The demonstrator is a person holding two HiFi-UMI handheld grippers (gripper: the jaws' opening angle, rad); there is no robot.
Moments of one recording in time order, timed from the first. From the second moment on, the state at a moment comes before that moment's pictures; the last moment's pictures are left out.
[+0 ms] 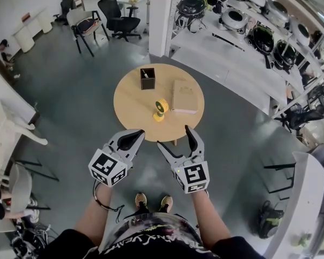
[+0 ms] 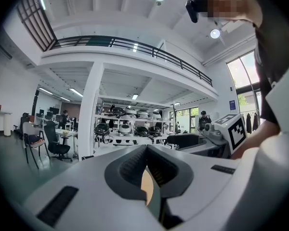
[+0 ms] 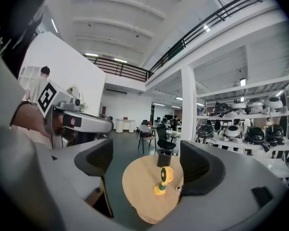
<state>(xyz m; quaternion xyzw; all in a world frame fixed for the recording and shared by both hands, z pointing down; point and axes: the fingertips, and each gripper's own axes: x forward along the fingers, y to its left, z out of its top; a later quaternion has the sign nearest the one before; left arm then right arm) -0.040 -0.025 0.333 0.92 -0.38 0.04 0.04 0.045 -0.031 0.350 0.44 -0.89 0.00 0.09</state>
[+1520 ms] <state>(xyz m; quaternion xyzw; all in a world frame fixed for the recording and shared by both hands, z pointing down) -0.039 -0.022 0.327 0.92 -0.39 0.04 0.03 0.034 -0.021 0.349 0.41 -0.91 -0.01 0.09</state>
